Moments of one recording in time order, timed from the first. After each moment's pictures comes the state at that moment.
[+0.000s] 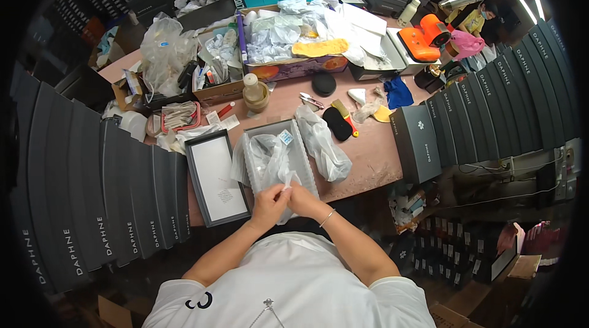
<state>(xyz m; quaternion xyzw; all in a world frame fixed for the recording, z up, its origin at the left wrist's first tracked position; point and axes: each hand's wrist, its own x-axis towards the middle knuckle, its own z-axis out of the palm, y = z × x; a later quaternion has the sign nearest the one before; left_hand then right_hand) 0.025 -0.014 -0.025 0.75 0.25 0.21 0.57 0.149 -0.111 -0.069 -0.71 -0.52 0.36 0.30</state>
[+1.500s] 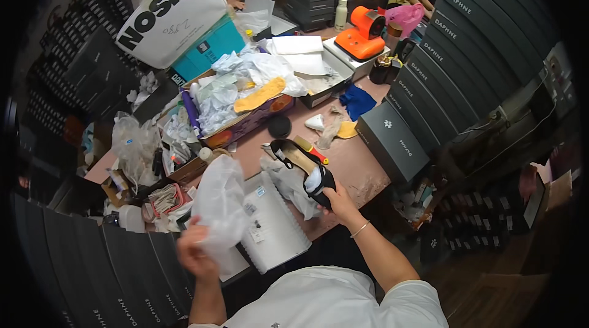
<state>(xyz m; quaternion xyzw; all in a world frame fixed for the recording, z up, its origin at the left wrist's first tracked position) 0.041 0.052 0.105 0.75 0.04 0.46 0.48 0.257 -0.169 0.024 -0.64 0.02 0.40 0.66</state>
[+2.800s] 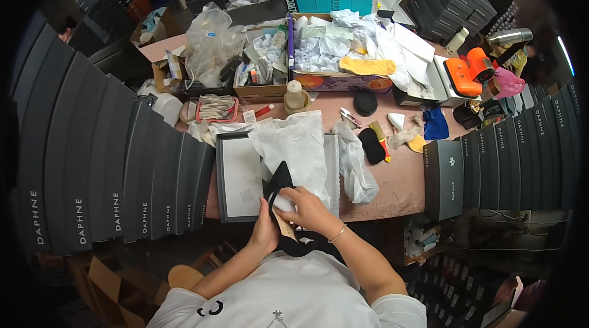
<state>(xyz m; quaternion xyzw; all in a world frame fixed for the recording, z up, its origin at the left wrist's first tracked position) -0.015 -0.020 -0.002 0.17 0.37 0.19 0.89 0.134 -0.061 0.020 -0.66 -0.59 0.36 0.30</state>
